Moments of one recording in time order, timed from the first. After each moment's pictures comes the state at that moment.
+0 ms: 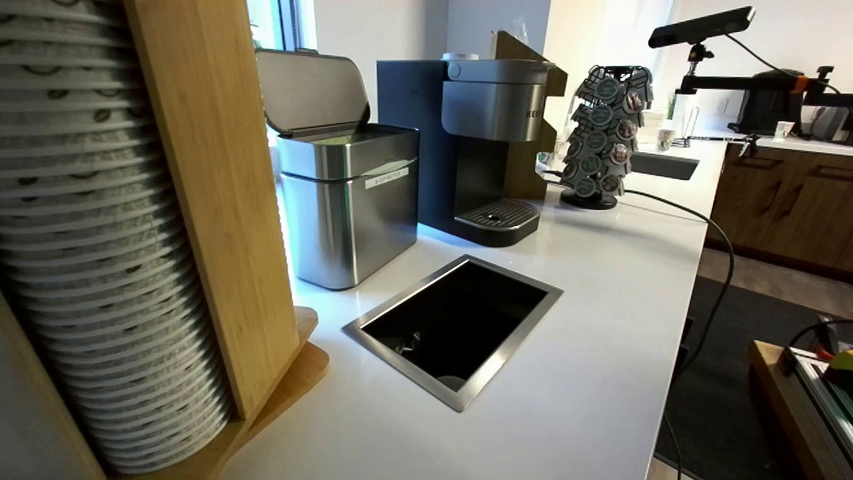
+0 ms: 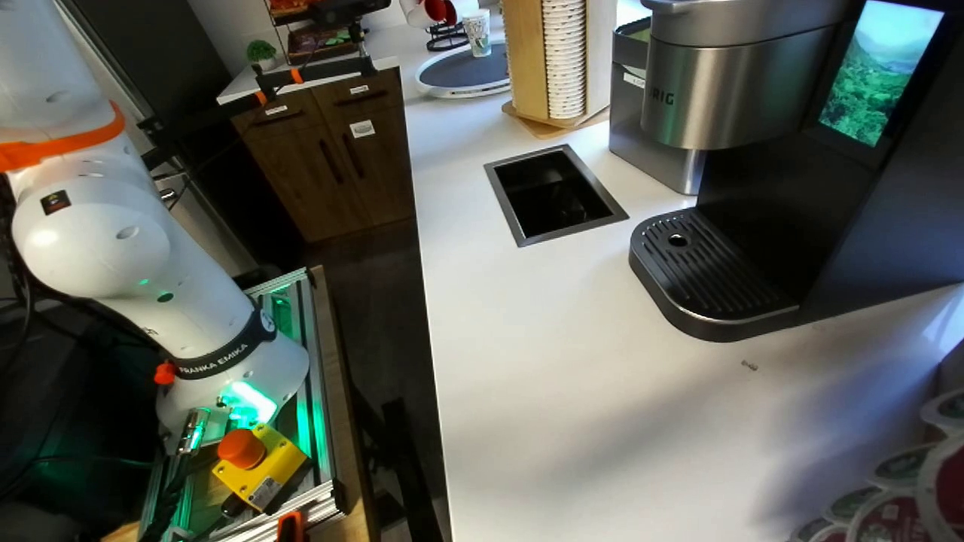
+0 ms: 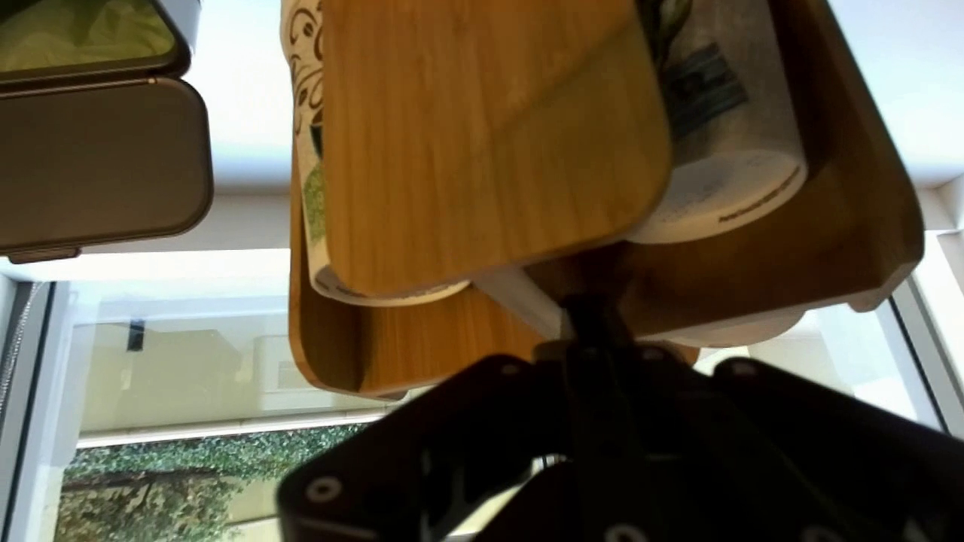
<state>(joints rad) 0.31 0.17 0.24 -1.41 -0.58 2.31 0.86</state>
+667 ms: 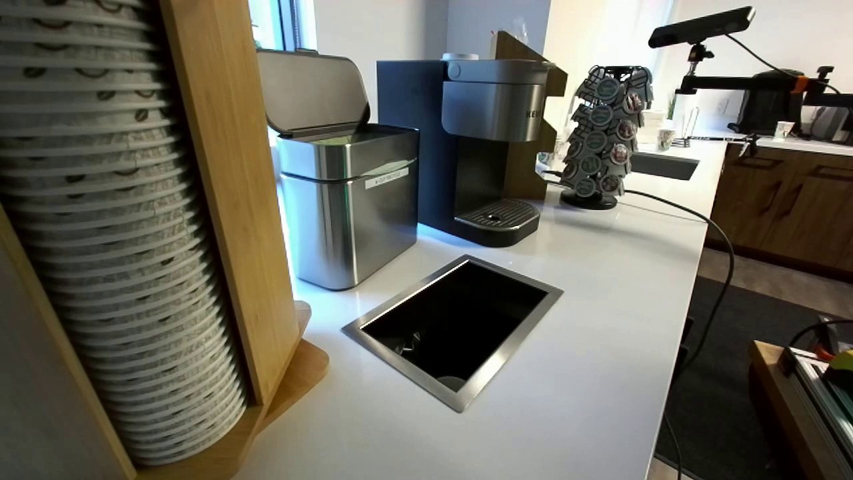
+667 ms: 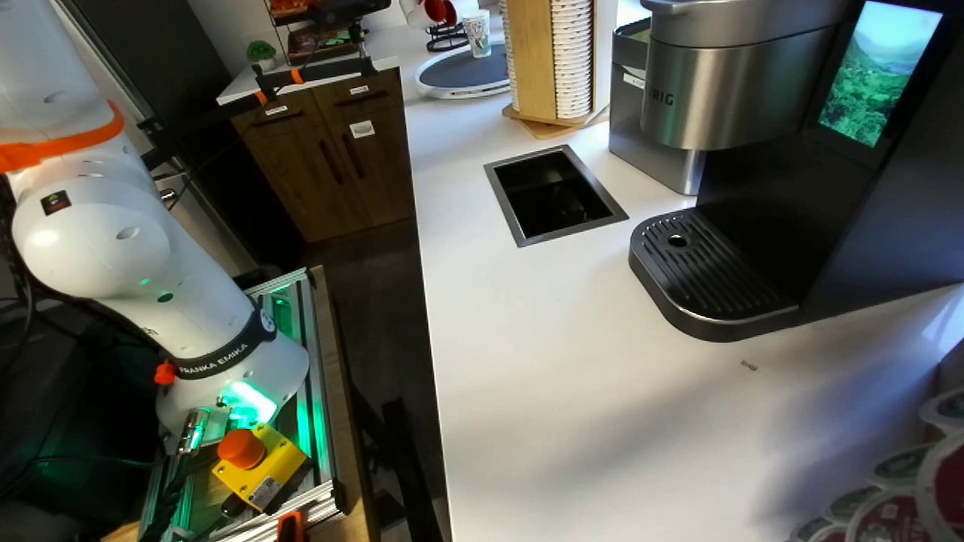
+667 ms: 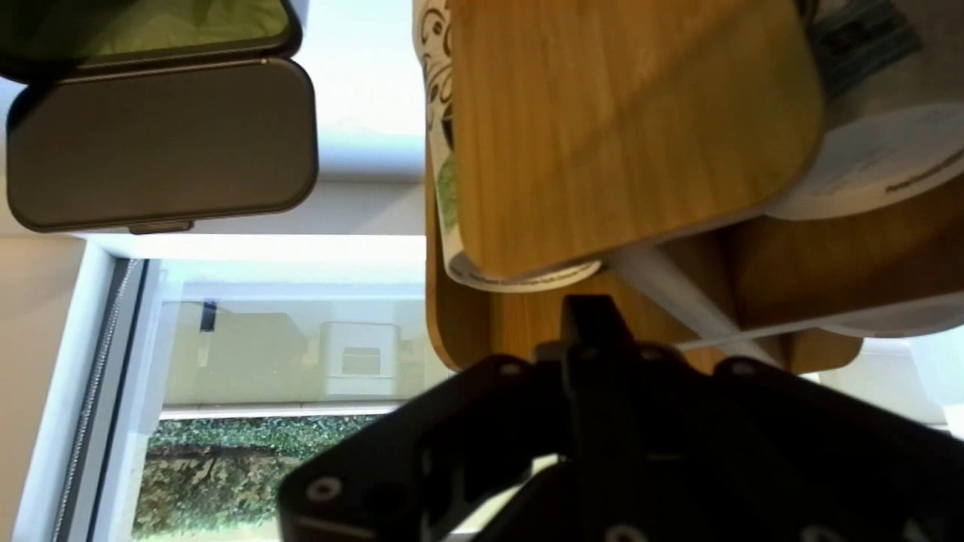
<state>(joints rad) 0.31 0.16 0.20 -1.41 -0.62 2.24 0.86</state>
